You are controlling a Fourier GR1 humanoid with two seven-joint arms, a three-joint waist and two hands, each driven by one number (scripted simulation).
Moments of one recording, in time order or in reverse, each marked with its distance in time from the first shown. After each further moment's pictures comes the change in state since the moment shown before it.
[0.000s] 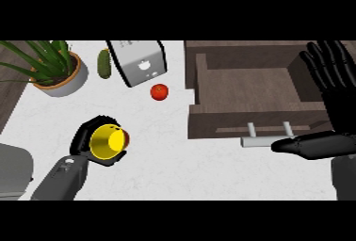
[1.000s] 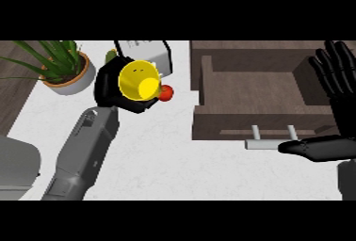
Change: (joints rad) left arm -0.230 -0.153 0.053 -0.365 0.139 0.205 0.271; right arm 0.049 -0.009 -0.032 0.006 0.011 0.006 -0.029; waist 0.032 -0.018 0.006
